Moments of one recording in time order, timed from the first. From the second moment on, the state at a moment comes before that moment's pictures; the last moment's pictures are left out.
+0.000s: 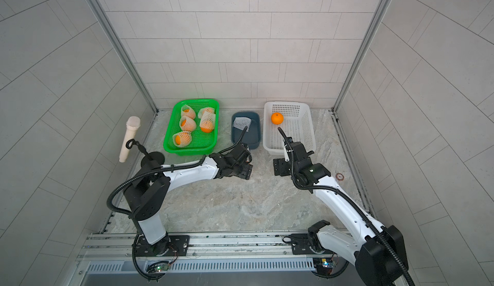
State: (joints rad) left arm -0.85 1.81 1.17 -0.41 -0.13 -0.46; right arm 0.38 1.06 0.79 -0.56 0.05 0.25
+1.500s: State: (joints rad) left arm -0.86 1.78 1.18 -0.42 -0.16 -0.47; right arm 0.38 1.00 0.76 -0.57 0.09 0.26
